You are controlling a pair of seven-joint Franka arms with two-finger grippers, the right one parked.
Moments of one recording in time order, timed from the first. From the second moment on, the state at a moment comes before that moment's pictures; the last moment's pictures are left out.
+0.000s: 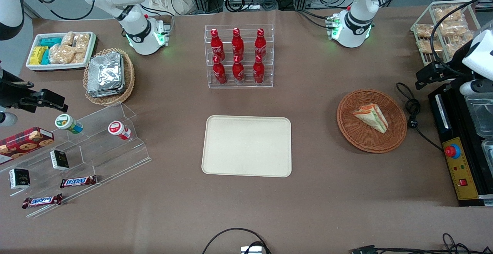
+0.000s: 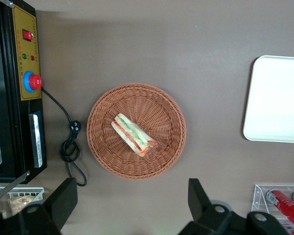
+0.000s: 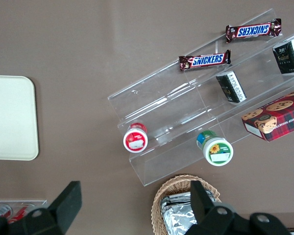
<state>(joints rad) 0.04 -0.03 -0.08 -1.60 0.00 1.54 -0.05</state>
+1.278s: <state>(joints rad) 0.04 -0.12 -0.07 -2.02 0.01 1.84 -0.42</state>
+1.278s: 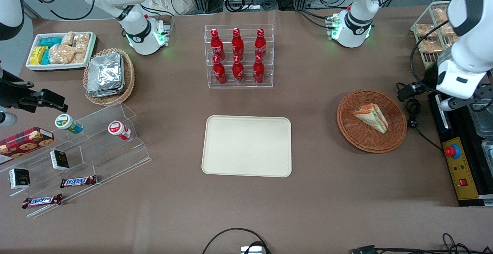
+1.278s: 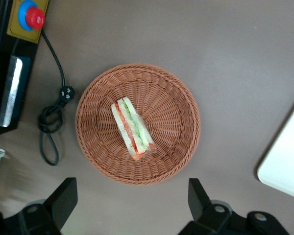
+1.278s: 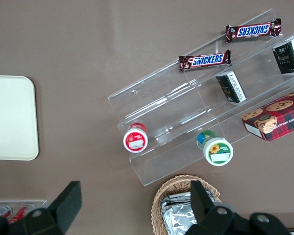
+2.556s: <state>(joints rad) 0.04 -0.09 -0.07 -2.51 0.01 2.41 -0.71</state>
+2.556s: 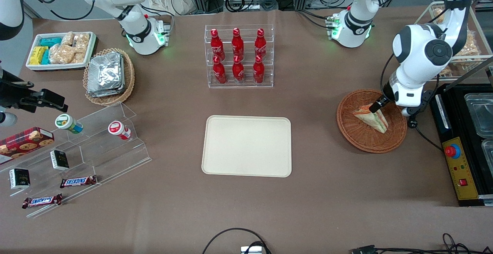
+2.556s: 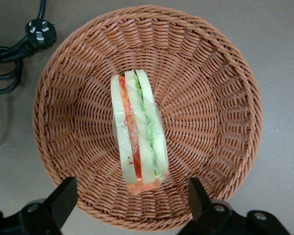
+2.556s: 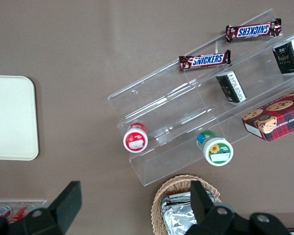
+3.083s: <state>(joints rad) 0.04 0.01 -0.07 -2.52 0.01 2.51 -0.72</state>
